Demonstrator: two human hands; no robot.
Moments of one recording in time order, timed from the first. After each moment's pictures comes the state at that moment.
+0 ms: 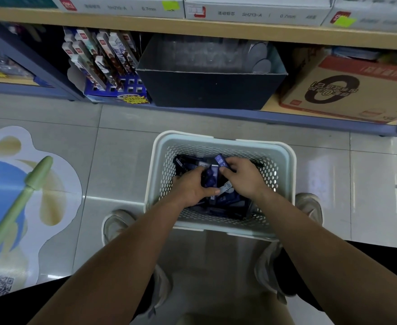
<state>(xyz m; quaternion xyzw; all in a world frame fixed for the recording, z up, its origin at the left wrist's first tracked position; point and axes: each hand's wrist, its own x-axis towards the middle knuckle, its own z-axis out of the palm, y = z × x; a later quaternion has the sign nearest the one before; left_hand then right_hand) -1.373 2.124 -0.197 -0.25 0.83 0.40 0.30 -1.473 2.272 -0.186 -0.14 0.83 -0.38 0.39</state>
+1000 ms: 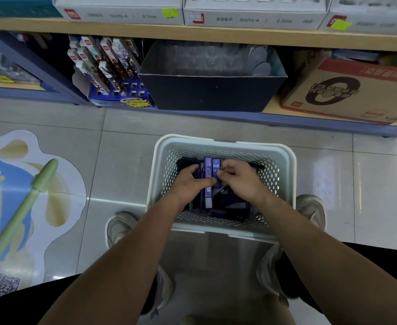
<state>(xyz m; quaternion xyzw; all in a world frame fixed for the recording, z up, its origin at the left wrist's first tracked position) -1.370 2.123 -0.185 -0.37 0.63 0.67 0.16 -1.467 2.267 -0.174 -0.14 0.77 -0.47 0.42</state>
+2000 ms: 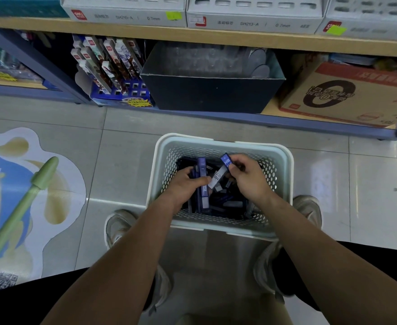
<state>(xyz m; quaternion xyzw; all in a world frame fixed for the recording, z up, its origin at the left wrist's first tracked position) -1.363 2.121 -0.182 -0.41 0.56 0.70 0.16 -1.467 2.280 -0.173 -0.08 0.78 -0.51 0.35</state>
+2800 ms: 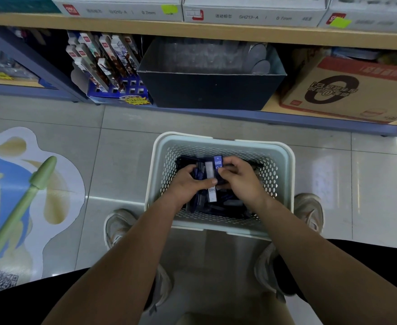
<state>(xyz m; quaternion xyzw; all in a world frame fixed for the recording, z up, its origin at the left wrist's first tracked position) -1.365 2.124 -0.185 -0.39 0.60 0.68 0.16 -1.453 2.269 -0.168 0.00 0.70 -0.57 0.43</state>
